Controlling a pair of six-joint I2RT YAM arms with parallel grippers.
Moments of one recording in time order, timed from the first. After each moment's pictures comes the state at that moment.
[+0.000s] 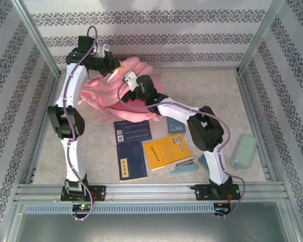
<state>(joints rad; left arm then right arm) -0.01 2.18 2.33 -0.97 0.83 -0.55 0.70 2.10 1.59 0.18 0.02 -0.14</state>
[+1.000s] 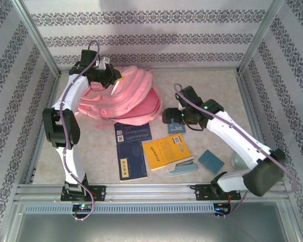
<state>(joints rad) -0.03 1.98 1.85 -0.68 0.75 -0.69 0.57 1.32 1.23 -0.96 -0.02 0.58</state>
